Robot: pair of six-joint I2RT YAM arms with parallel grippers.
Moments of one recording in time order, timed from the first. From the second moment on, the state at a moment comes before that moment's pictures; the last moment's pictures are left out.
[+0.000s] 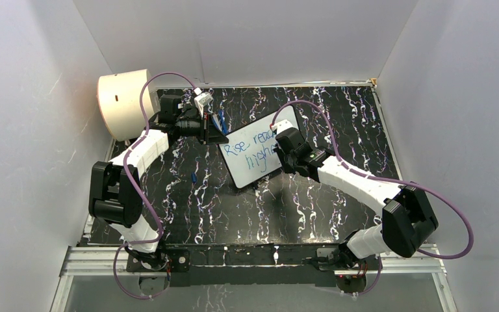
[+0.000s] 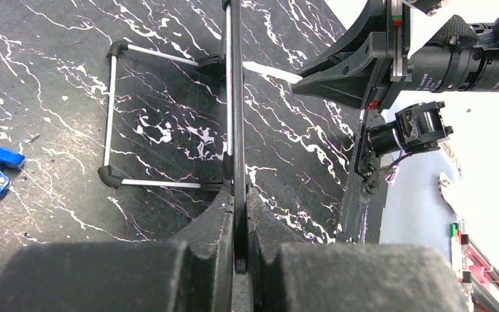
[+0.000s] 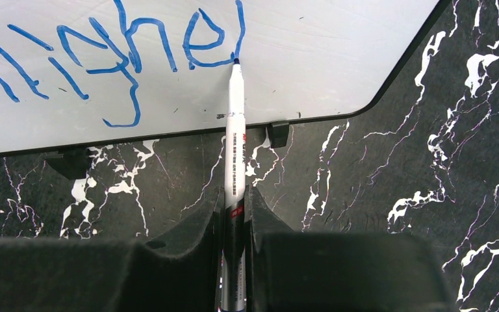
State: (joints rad) left arm -0.20 1.65 1.16 -0.20 1.07 -0.06; right arm 0.73 1.40 0.99 -0.47 0.29 0.14
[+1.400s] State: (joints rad) left arm -0.20 1.65 1.16 -0.20 1.06 -0.06; right arm 0.72 1.40 0.99 -0.40 0.32 0.12
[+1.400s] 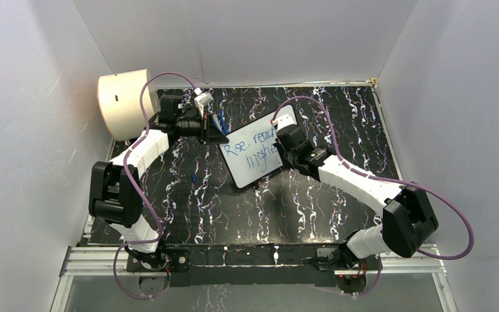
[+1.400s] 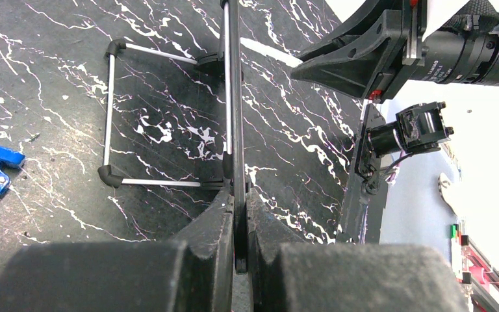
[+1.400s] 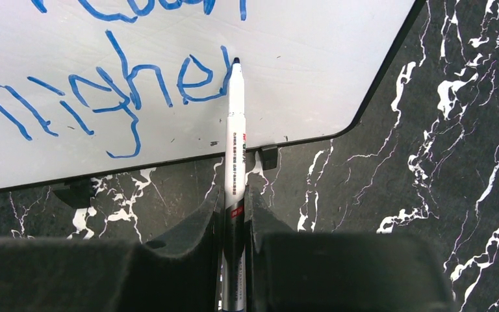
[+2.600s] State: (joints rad) left arm -0.21 1.65 1.16 -0.21 1.06 -0.06; right arm 0.69 1.34 0.99 -0.42 0.33 0.13
